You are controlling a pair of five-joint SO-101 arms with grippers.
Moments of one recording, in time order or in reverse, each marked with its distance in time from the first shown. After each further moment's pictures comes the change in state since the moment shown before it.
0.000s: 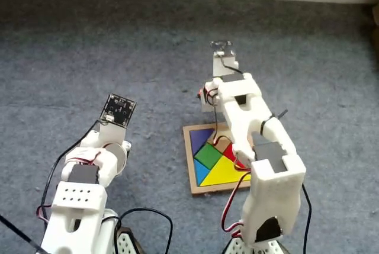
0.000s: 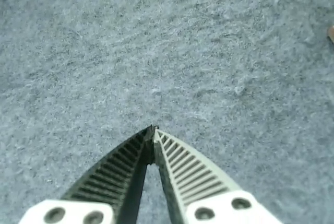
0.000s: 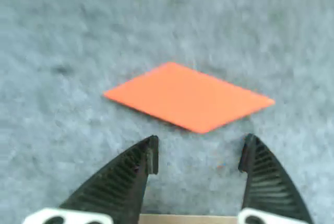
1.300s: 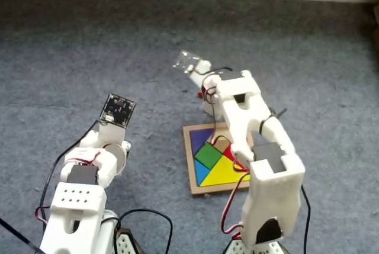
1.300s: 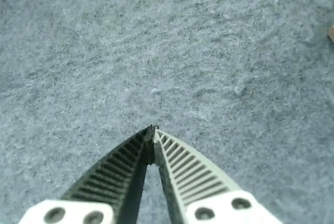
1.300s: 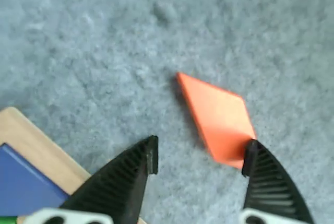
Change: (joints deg) left arm 0.0 -0.1 0.0 0.0 0.0; right arm -0.6 1.4 -2.0 0.2 50.9
